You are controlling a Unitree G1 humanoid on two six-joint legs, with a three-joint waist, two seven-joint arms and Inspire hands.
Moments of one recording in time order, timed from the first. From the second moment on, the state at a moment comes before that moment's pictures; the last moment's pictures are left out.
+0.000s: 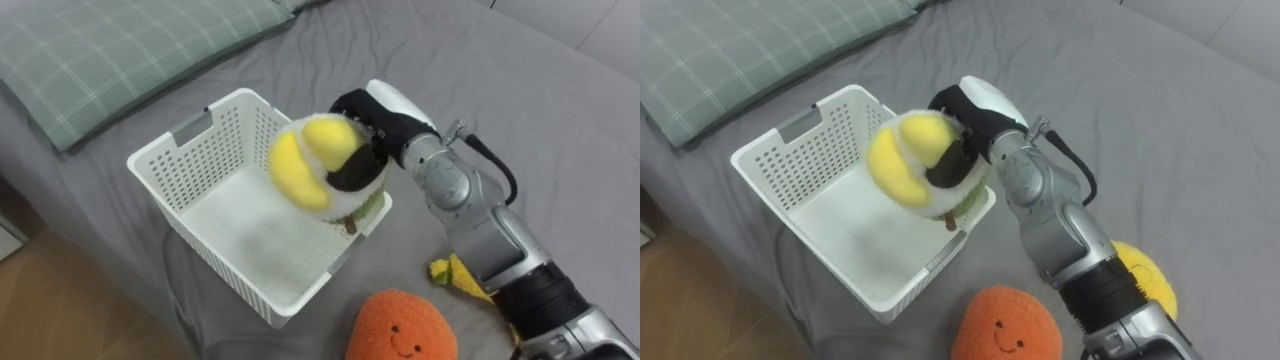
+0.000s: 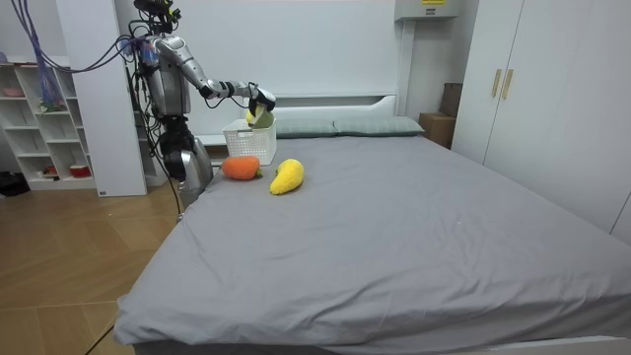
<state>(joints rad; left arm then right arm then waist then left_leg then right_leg) 0.12 0.21 0.17 1.03 -0.12 0.20 0.21 -0.50 -0.28 0.45 0.20 -0.52 0.32 0.18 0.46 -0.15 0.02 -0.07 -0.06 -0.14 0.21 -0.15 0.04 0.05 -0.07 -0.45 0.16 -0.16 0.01</state>
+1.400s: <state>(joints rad) 0.11 0.21 0.17 1.02 -0.12 0.19 0.21 -0.49 -0.23 0.53 0.30 -0.56 0.32 0.20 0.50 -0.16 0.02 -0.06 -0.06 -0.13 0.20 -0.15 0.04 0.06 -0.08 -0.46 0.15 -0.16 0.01</state>
